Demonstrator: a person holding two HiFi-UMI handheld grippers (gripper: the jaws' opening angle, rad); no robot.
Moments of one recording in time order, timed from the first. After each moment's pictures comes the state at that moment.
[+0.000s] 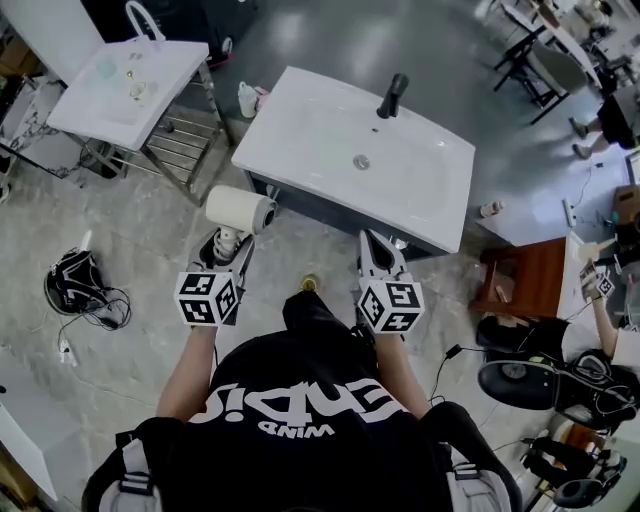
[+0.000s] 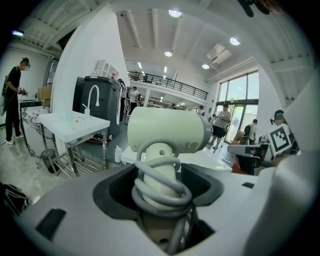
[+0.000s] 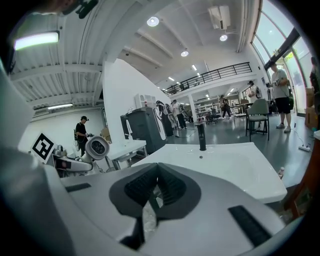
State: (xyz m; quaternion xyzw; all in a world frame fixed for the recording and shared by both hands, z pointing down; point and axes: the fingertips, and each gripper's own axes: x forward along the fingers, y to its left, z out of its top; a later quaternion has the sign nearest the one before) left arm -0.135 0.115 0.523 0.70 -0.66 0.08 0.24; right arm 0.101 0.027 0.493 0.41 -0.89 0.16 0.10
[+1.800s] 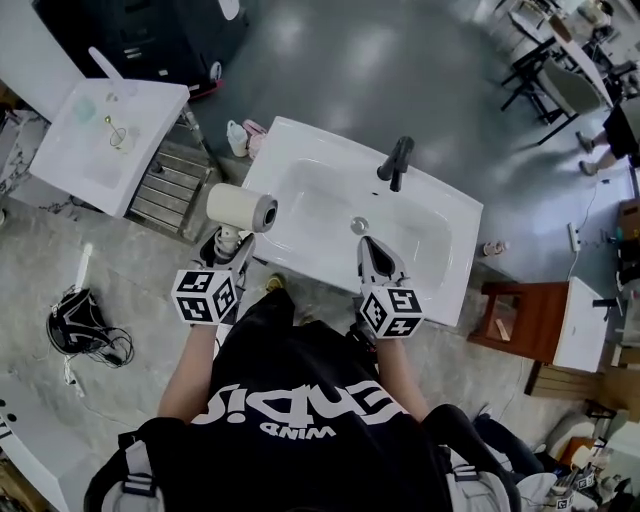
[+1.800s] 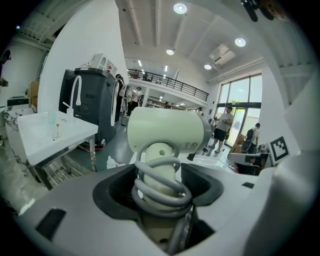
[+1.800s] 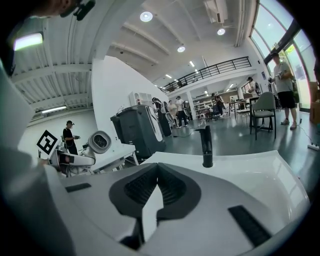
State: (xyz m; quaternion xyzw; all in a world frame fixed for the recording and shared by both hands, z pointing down) left arm -0.198 -0.107 0.515 0.71 -0.65 0.07 0.26; right arm 0.044 -0.181 0.501 0.41 -0.89 0.18 0.11
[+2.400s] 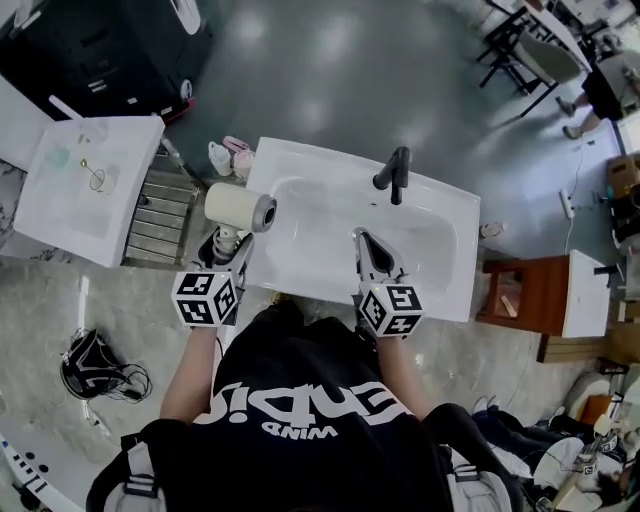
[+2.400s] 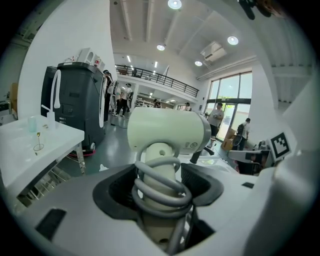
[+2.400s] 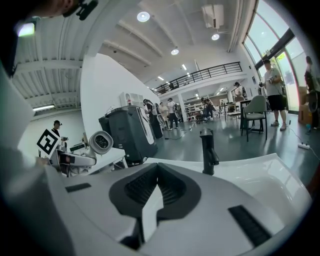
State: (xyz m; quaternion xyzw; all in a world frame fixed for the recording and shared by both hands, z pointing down) left arm -0.234 -0.185 0.513 0.75 -0.61 0.10 0.25; right arm 0.010 -0.227 0.494 0.46 -0.86 0.18 0.10
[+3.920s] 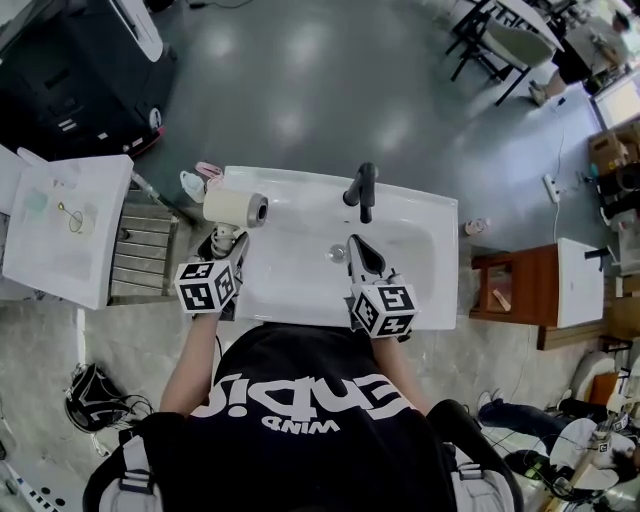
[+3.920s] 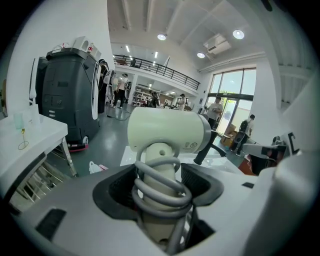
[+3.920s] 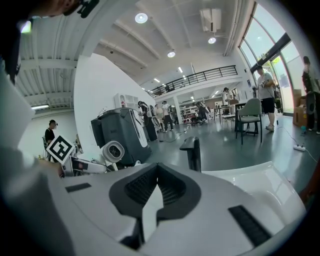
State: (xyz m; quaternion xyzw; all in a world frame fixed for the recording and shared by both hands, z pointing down) left arm -0.204 -0.274 0.547 0.75 -0.59 0.13 0.28; right arm 0.042 -0.277 0.487 0.49 -0.85 0.17 0.09
